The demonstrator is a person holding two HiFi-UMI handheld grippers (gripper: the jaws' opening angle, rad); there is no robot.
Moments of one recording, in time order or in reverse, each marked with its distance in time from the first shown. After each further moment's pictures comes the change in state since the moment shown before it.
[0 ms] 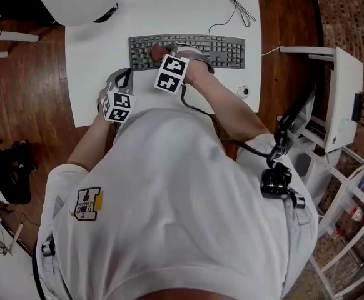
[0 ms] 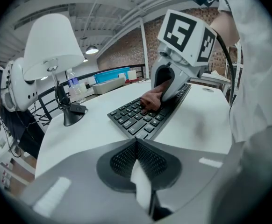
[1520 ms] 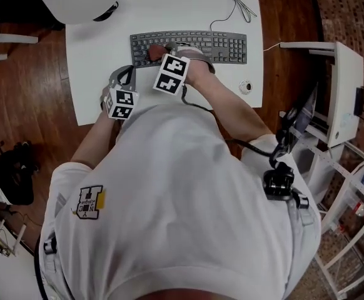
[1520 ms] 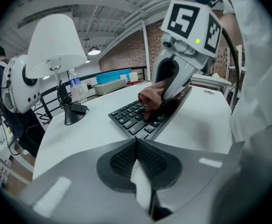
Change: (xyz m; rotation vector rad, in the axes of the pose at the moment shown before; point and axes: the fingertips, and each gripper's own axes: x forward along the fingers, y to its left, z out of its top) left arm 0.001 0.000 -0.001 -0.024 -0.019 0.007; right arm -0.019 0.008 0.018 0.038 -0.036 -0.005
